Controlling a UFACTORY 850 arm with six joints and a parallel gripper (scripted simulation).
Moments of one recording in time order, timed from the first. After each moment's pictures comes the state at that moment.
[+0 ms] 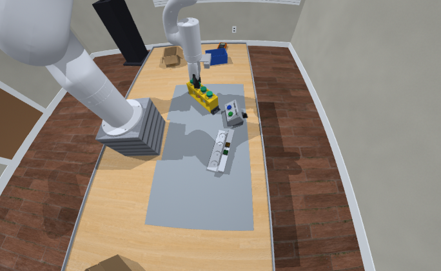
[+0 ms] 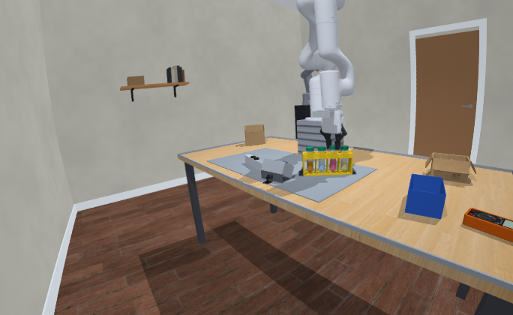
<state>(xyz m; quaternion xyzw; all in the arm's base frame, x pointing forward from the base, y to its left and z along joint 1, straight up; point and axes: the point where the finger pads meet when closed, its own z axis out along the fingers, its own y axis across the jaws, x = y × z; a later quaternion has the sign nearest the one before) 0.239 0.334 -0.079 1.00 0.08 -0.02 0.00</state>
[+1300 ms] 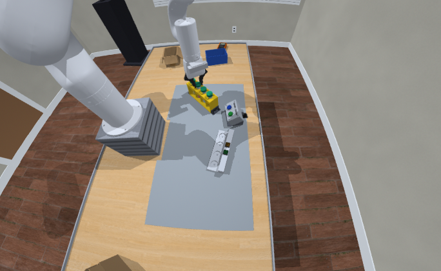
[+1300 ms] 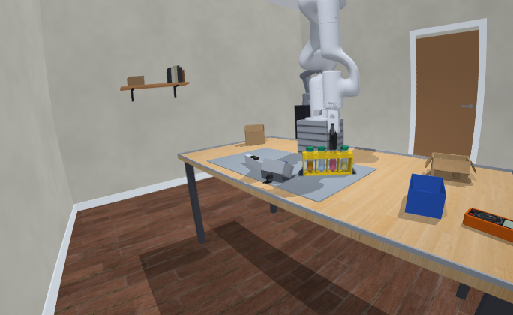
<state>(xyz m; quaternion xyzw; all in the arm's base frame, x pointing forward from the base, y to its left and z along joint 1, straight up) 0.240 0.334 -0.079 0.90 -0.43 0.01 0.00</state>
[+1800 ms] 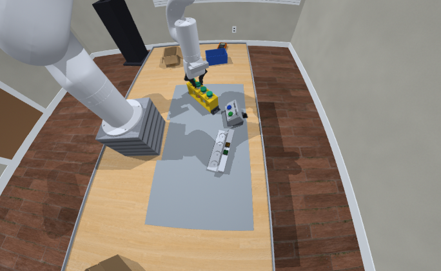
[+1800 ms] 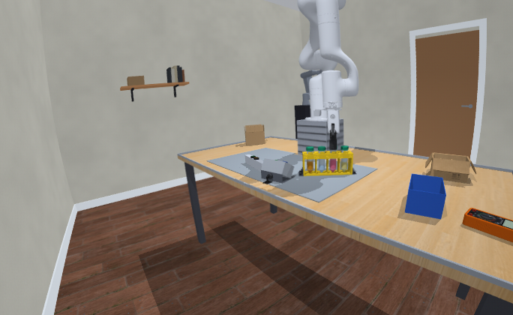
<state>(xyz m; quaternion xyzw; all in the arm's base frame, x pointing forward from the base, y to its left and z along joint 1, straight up) 0.240 0.334 -0.079 0.91 -0.40 0.00 0.00</state>
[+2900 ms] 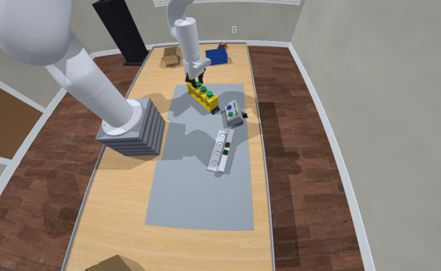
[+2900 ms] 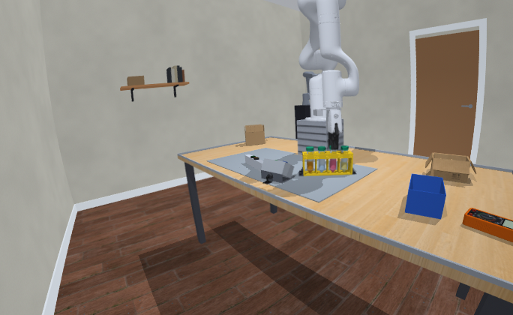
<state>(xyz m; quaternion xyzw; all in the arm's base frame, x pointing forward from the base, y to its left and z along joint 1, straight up) 0.239 0.334 -0.078 0.96 -0.27 0.00 0.00</state>
